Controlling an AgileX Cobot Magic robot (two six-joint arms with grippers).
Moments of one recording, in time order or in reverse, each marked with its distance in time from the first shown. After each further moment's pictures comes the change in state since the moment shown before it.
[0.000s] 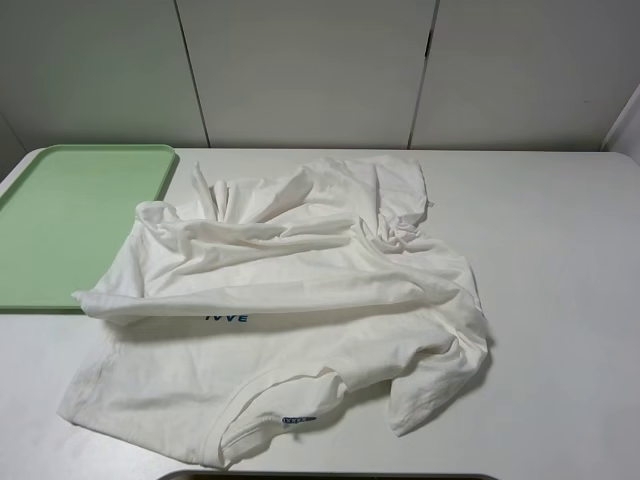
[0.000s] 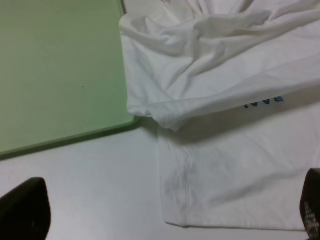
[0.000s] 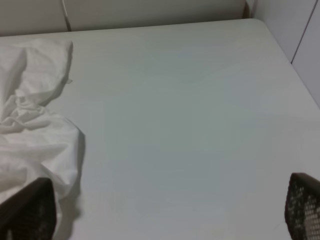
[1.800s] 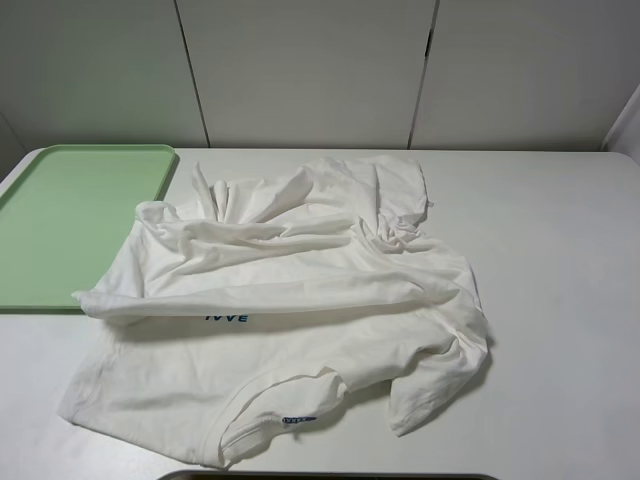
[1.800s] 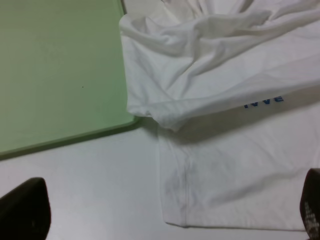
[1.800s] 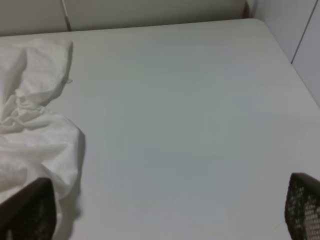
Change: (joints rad) left arm 0.000 0.000 0.000 0.000 0.000 0.000; right arm 0.000 0.000 0.000 0.001 0.000 0.000
